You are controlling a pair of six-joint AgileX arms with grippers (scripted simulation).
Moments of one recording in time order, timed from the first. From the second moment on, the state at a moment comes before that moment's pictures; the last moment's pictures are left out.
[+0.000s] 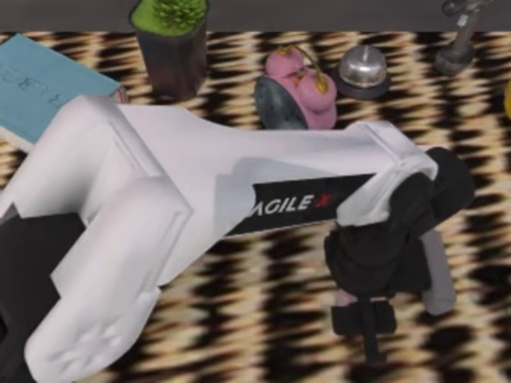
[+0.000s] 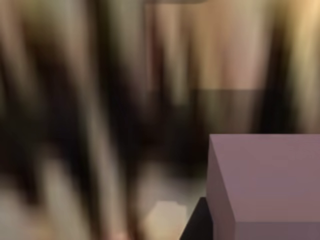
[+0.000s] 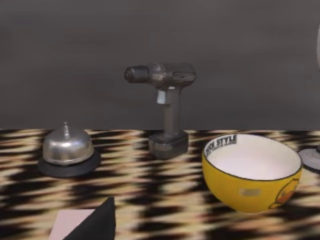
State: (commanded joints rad) left arm -1.02 2.28 1.75 -1.02 0.01 0.56; right arm 0.00 0.00 0.00 0.00 0.00 0.00
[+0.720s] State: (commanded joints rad) left arm -1.02 2.28 1.75 -1.02 0.01 0.56; right arm 0.00 0.00 0.00 0.00 0.00 0.00
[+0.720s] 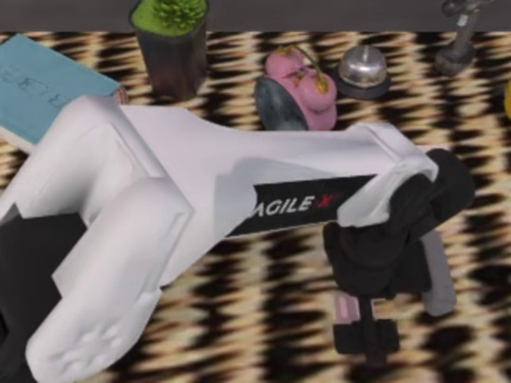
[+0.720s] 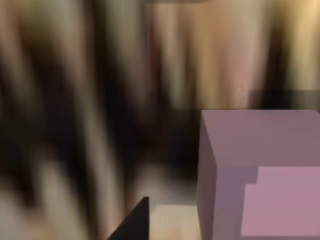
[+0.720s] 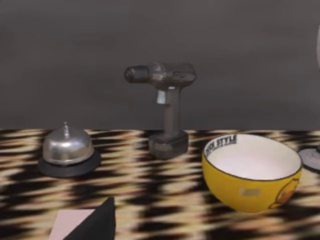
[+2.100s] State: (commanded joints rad) left arm -1.00 2.22 1.92 -1.26 0.01 0.55; right arm 0.00 0.01 0.01 -0.01 0.00 0.00
